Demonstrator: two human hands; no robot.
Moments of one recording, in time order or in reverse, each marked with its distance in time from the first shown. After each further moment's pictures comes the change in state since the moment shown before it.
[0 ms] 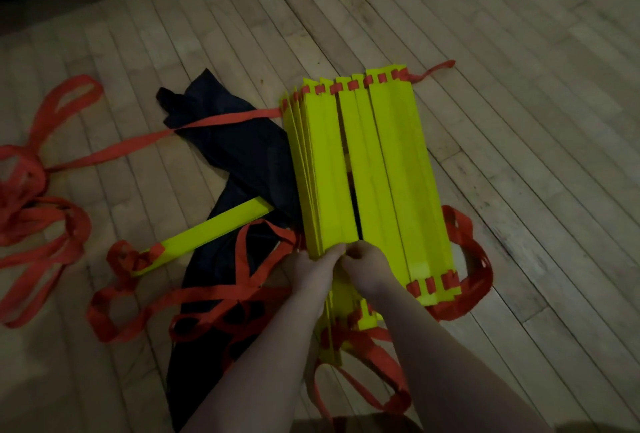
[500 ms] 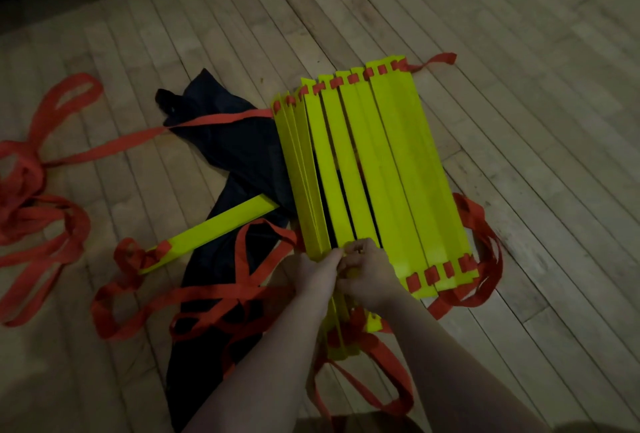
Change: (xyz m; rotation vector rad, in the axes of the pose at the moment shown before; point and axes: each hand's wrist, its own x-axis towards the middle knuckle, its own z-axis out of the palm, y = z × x) left_hand 0.000 -0.003 0.007 -0.004 0.029 -0.033; right_hand -0.006 0.015 -0.010 -0.317 -0.119 -0.244
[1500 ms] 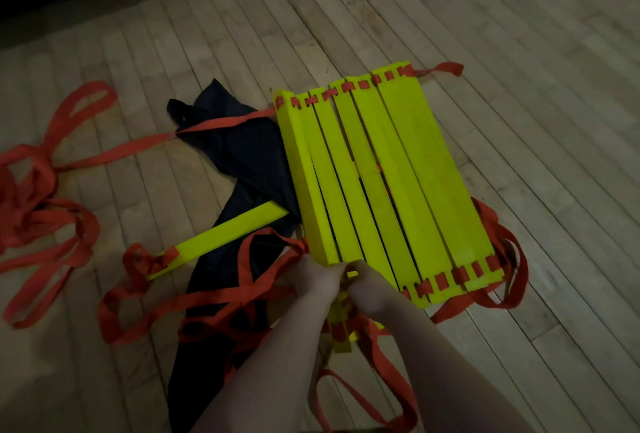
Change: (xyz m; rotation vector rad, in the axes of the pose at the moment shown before) left_hand 0.025 0.001 0.002 0.340 0.097 0.071; right_hand 0.012 -0.007 0.009 0.274 -0.187 0.288
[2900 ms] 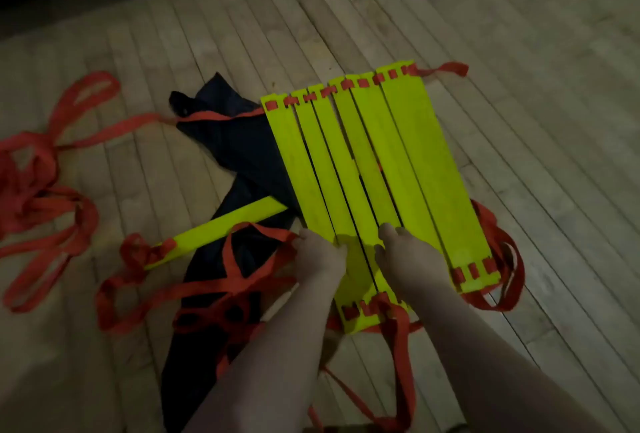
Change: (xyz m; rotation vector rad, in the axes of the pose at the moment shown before) left_hand -0.008 0.035 0.003 0.307 0.104 0.058; right_hand -0.023 -0.013 -0.065 -0.858 0.444 -0.297
